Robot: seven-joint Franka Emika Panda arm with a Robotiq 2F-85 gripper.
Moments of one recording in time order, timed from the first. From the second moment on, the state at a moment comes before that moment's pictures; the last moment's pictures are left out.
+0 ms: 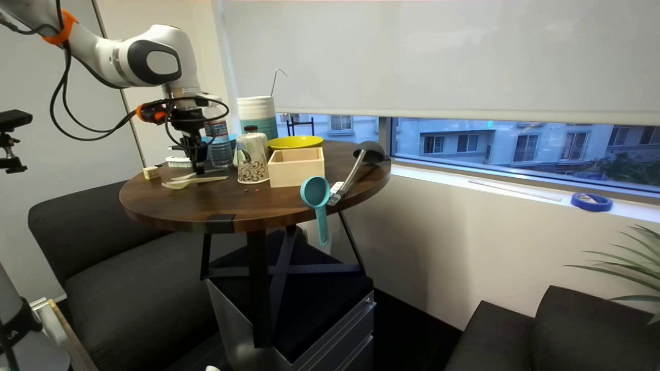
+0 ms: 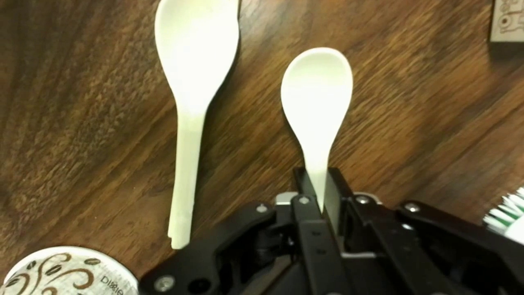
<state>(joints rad) 0.08 -0.21 0.17 -2.39 0.05 2.20 0.38</state>
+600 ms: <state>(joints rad) 0.08 -0.28 0.14 -2.40 0.05 2.18 0.39</state>
